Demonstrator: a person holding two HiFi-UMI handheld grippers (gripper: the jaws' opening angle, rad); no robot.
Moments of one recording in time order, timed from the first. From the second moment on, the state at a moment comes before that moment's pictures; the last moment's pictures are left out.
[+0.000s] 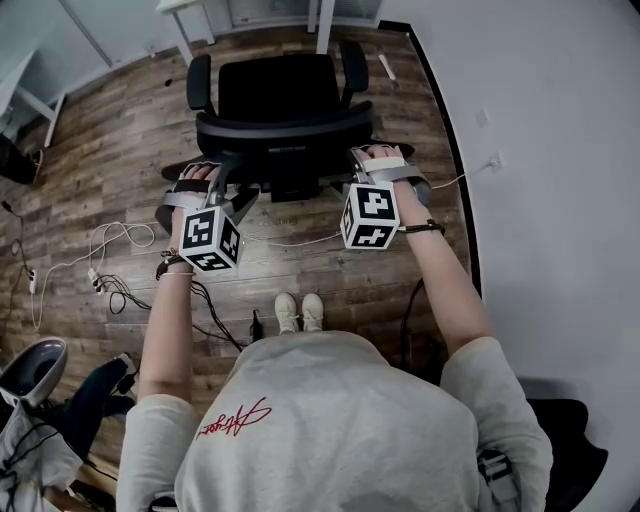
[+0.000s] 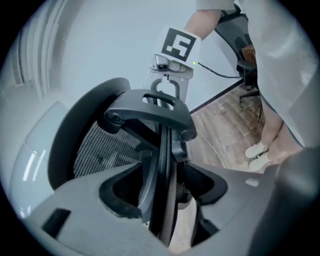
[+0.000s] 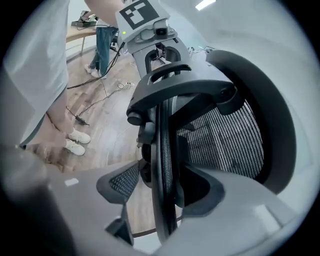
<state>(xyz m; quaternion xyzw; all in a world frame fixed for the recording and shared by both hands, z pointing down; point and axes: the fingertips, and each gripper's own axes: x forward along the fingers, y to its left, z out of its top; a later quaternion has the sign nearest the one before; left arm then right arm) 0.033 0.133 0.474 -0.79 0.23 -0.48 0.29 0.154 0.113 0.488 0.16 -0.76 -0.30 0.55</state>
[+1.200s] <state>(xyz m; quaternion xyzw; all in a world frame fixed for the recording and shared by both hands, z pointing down) 0.035 0.169 0.358 -0.87 0.43 -0.13 0.18 0.120 0.154 0.372 0.40 -0.90 -0.10 0.13</state>
